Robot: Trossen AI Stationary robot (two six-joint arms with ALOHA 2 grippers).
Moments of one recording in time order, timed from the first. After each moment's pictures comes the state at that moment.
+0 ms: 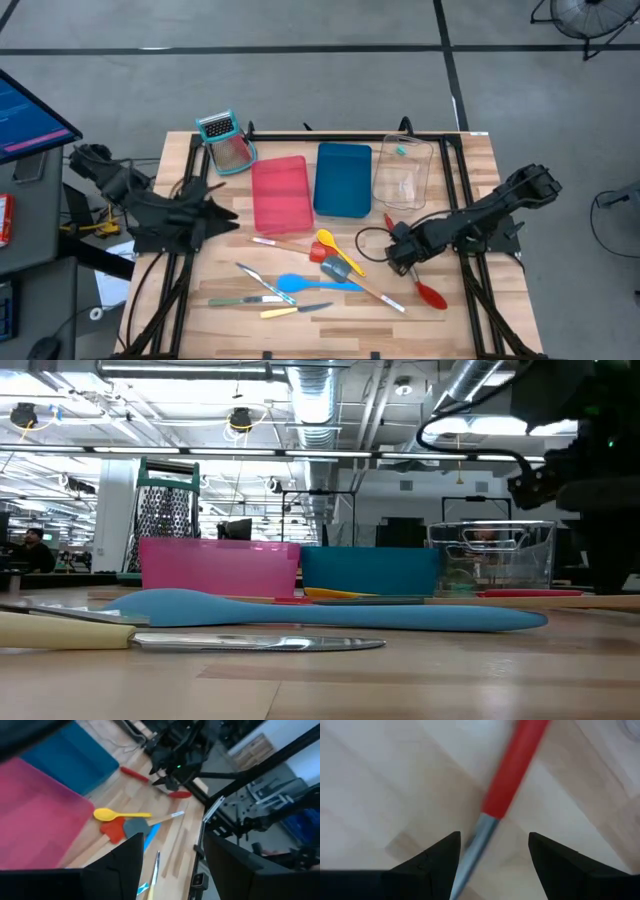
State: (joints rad) left arm -0.62 0.76 1.07 -0.81 -0.58 -1.03; right arm 0.40 1.48 0.74 -0.85 0.13 1.18
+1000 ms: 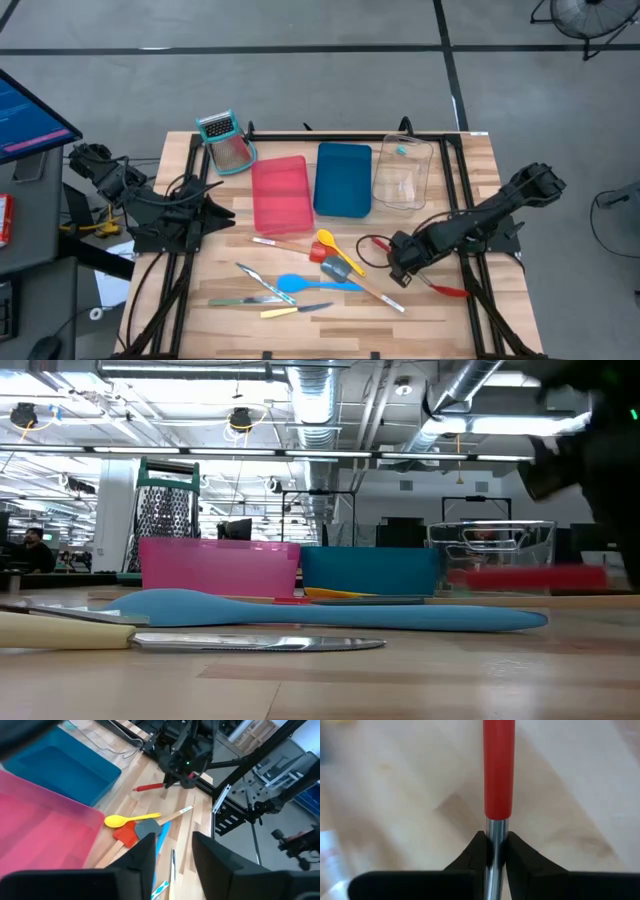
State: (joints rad) left arm -0.62 0.73 1.07 -0.84 -0.58 -0.86; right arm 0.45 1.42 0.76 -0.77 0.00 1.16
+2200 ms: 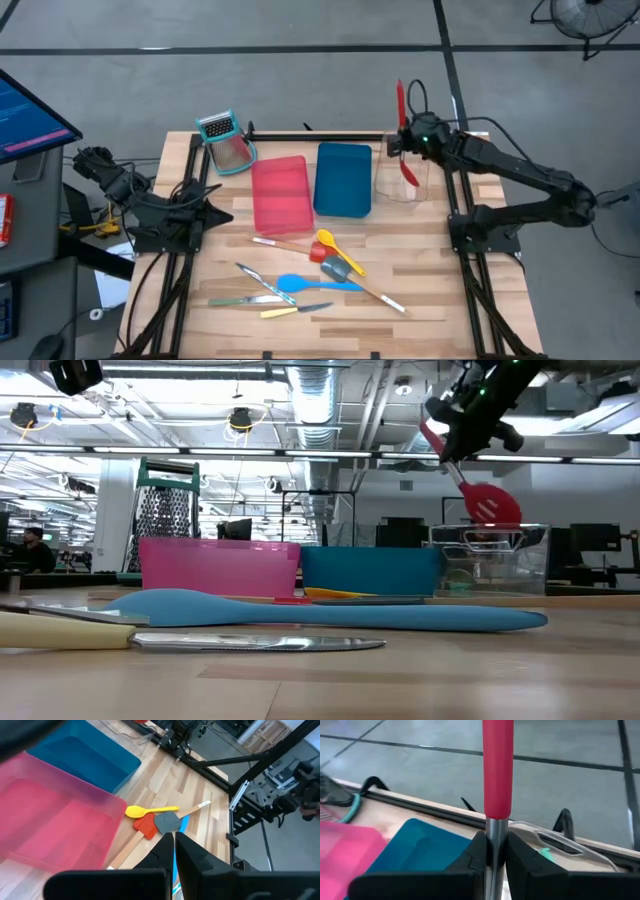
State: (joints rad) left arm -0.62 0.57 0.84 -0.81 -0.61 -0.88; right arm -0.48 1.10 0.99 -0.57 0.55 0.54
